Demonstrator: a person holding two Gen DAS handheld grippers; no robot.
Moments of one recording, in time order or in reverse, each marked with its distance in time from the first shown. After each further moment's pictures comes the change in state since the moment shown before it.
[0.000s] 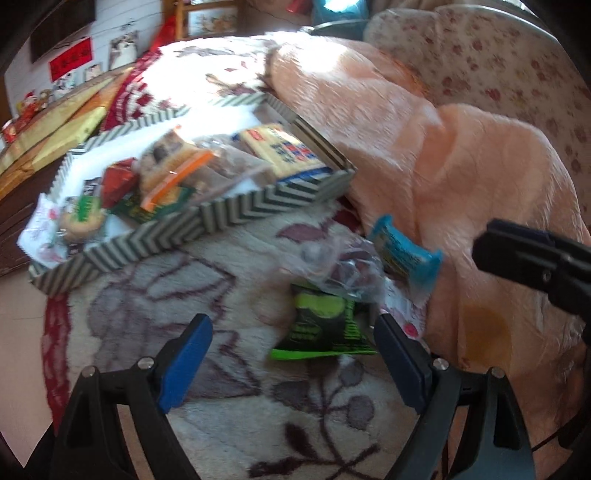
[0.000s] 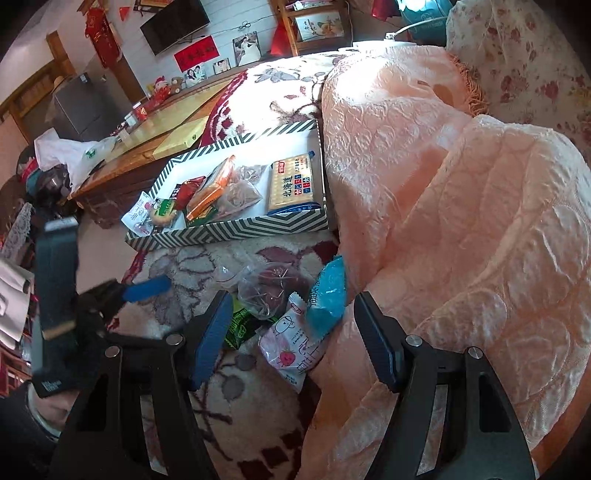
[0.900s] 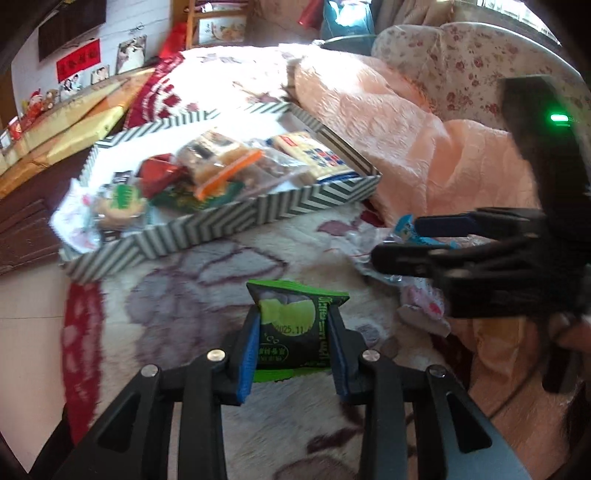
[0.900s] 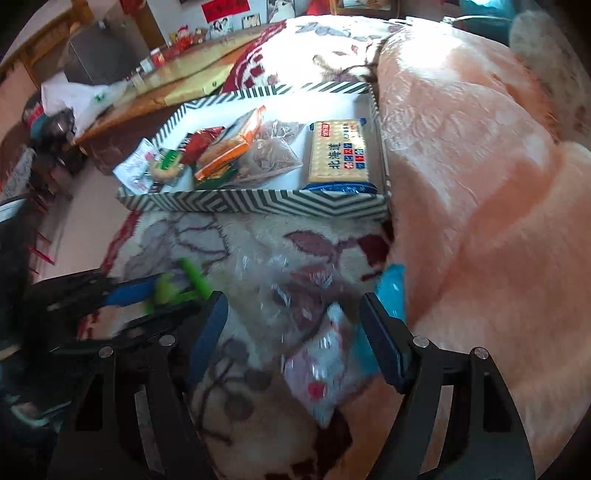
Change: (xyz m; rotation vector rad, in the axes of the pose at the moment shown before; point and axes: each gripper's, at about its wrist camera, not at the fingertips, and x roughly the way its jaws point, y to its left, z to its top) left arm -0.027 0.044 -0.022 -0.017 -0.059 0.001; right arm 0.075 0.038 0.018 -0.157 0.163 -0.003
